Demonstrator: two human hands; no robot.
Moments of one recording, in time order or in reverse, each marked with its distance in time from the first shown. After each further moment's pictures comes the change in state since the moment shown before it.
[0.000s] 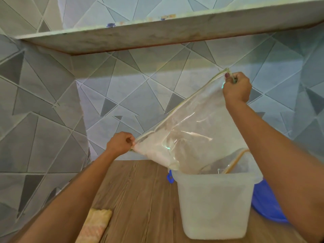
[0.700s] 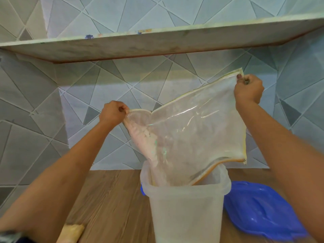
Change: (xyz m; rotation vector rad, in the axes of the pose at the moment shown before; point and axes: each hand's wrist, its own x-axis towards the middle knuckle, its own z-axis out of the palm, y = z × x) left_hand 0.044 0.121 -0.052 -0.221 0.352 0.011; right_hand 0.083 0.027 -0.072 0.035 0.104 0.007
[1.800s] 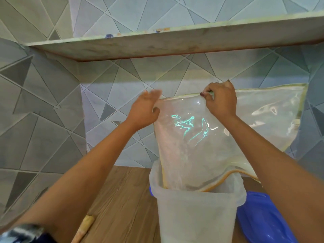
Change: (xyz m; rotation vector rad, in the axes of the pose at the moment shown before) left_hand -0.021 0.041 0.014 0.160 -0.075 0.444; right_hand -0.063 -0.009 0.053 -0.212 -0.341 -0.698
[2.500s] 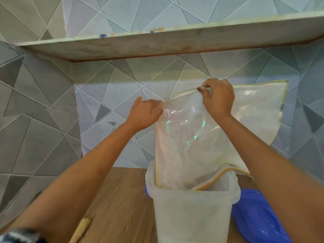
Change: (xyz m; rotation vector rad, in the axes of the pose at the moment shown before) left_hand 0.000 0.015 0.007 0.021 0.130 -0.037; right_hand 0.000 -0.002 -0.003 -0.018 0.128 -0.025
